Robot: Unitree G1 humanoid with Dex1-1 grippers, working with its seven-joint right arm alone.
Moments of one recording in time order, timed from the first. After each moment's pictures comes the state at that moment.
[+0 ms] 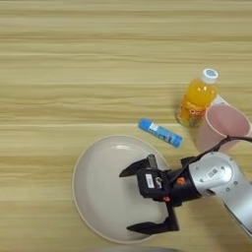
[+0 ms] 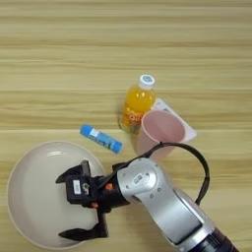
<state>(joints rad) -0.02 -0.62 0.48 -0.40 -0.07 0.30 1.17</state>
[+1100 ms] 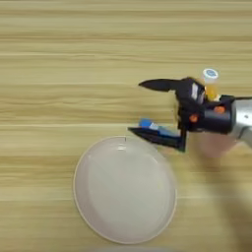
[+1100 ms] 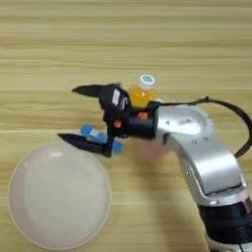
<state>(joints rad) -0.23 -0.55 -0.01 -0.46 0.37 0.49 1.04</state>
